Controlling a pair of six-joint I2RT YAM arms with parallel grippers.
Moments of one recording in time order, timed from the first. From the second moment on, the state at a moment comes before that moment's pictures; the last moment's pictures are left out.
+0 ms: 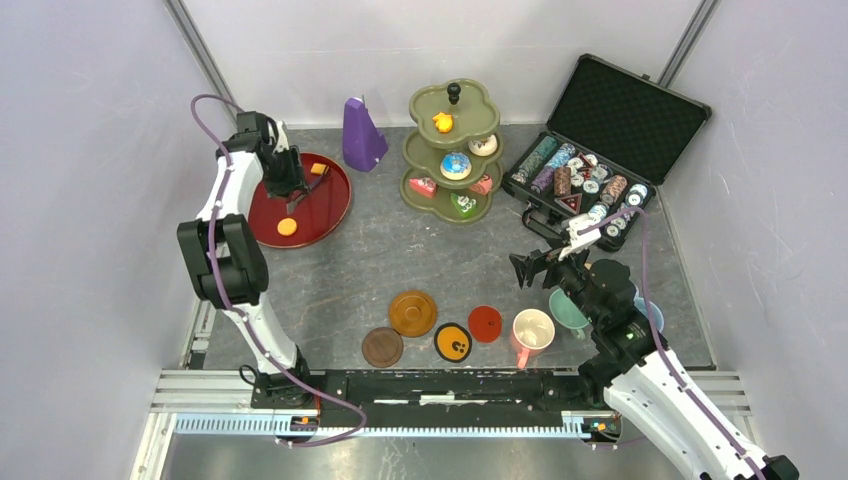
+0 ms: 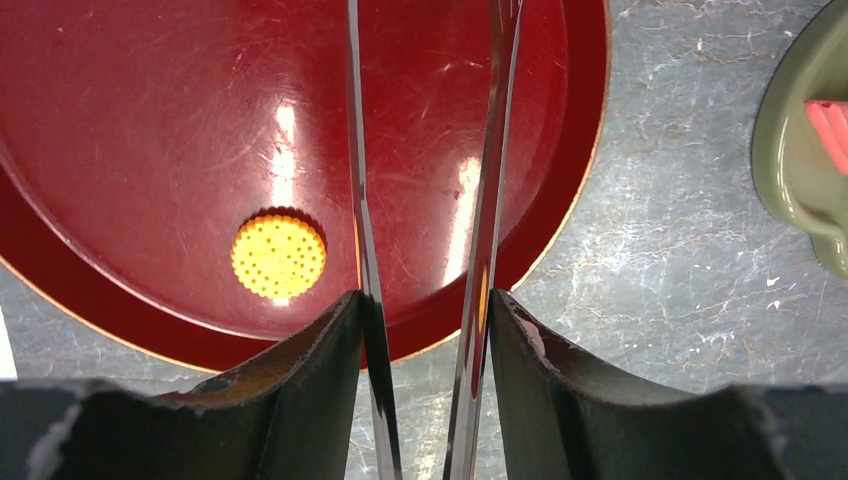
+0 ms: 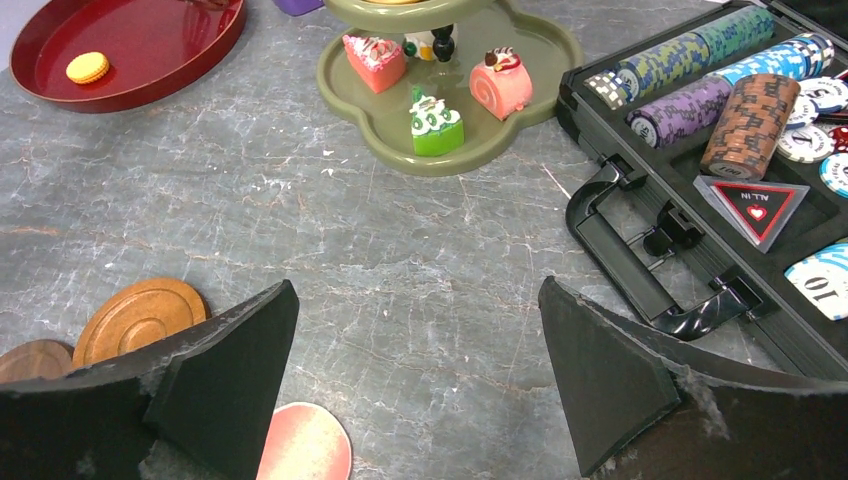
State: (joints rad) left arm 0.14 1.86 1.61 -0.79 0.16 -0.10; right arm 0.49 0.50 0.40 -0.06 0.02 0.11
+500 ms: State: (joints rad) left arm 0.18 2.00 1.73 -0.85 0.28 -0.05; right arm 0.49 0.53 0.42 -0.06 0.01 0.11
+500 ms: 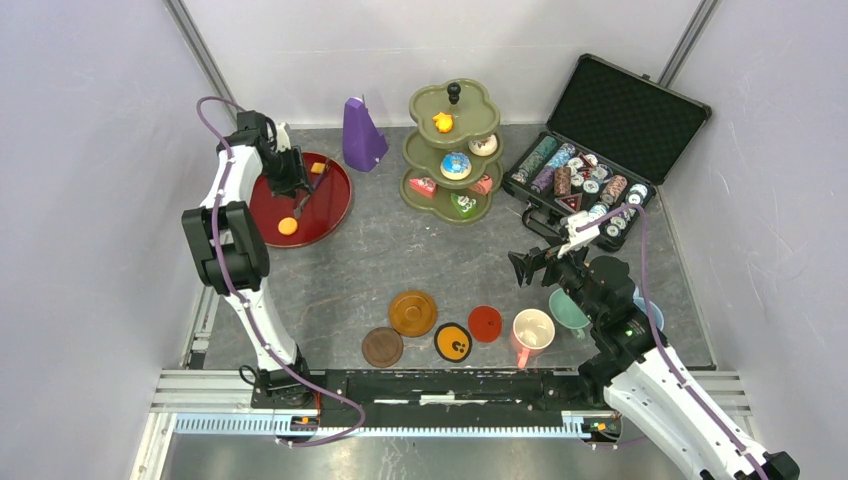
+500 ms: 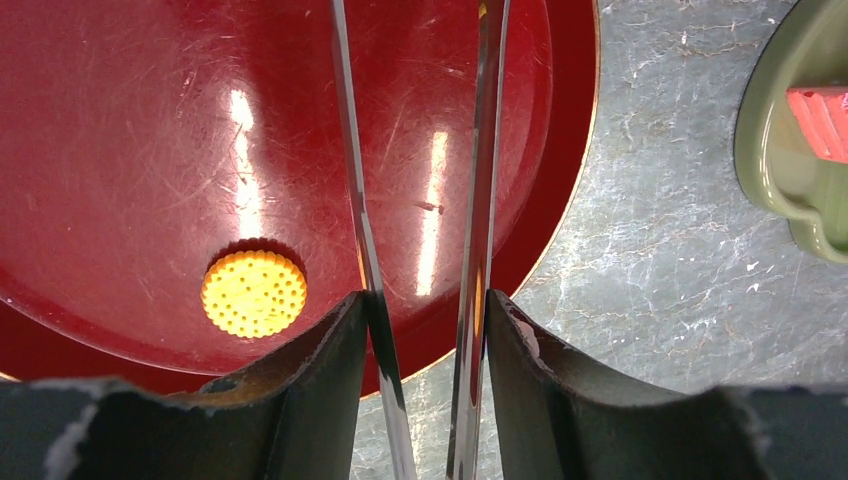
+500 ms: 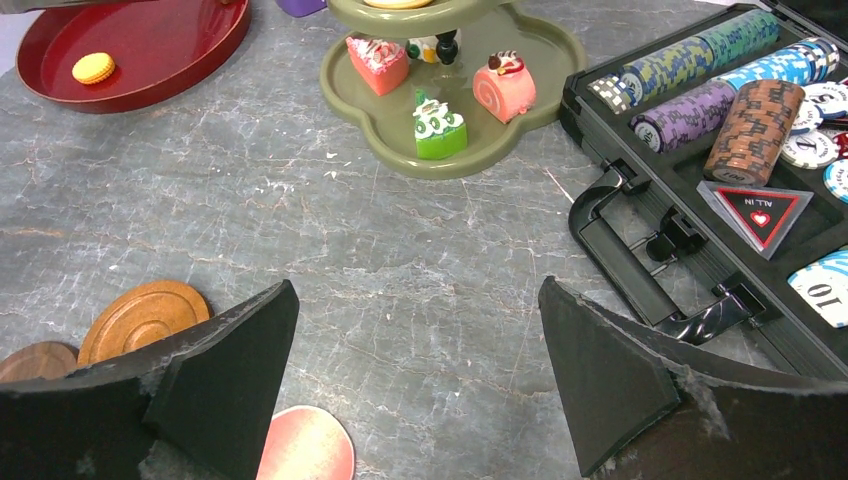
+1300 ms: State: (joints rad) left arm 0.17 1.88 1.60 -0.84 0.16 -0.12; right arm 0.49 0.57 0.42 -0.03 0.01 0.11
